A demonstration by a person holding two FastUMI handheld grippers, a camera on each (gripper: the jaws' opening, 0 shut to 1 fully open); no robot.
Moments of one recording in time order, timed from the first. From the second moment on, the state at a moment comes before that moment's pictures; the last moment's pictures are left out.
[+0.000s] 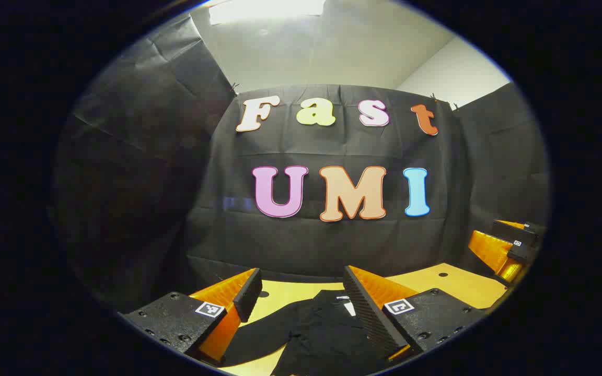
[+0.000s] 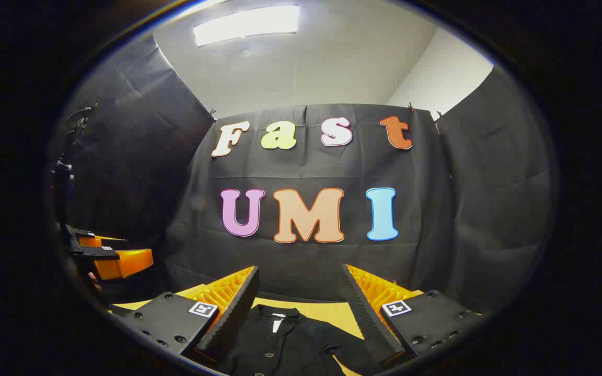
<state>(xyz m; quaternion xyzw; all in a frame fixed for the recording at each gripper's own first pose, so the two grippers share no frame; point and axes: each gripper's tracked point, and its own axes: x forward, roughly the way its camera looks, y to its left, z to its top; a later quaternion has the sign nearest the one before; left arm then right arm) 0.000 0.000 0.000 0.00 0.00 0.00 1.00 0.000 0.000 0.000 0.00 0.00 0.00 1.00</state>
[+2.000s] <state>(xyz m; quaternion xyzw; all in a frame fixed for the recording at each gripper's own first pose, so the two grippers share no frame) -0.001 0.002 -0.008 0.01 0.00 0.02 1.00 0.009 -0.005 0.001 0.00 0.00 0.02 1.00</state>
